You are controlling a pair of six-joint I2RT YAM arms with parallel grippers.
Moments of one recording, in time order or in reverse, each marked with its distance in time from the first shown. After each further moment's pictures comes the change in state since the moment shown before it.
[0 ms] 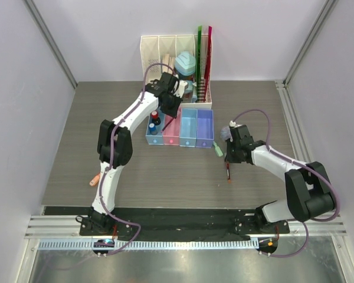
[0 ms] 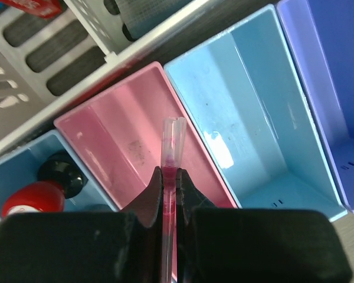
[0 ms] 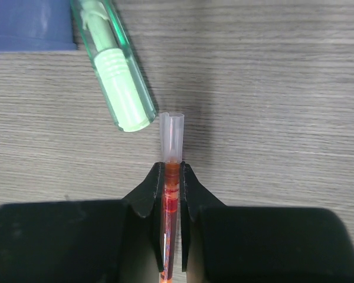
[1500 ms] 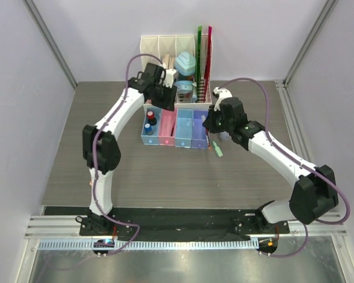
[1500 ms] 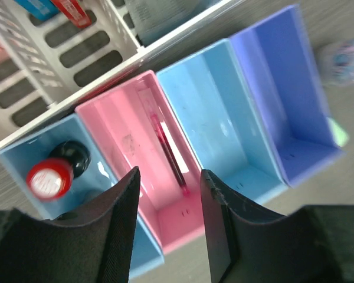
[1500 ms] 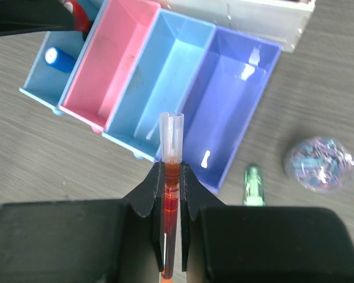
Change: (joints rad) left arm 0.066 -0.130 -0.051 -0.002 0.098 -0.043; right arm 0.148 -0.034 0.374 0.063 -0.063 -0.053
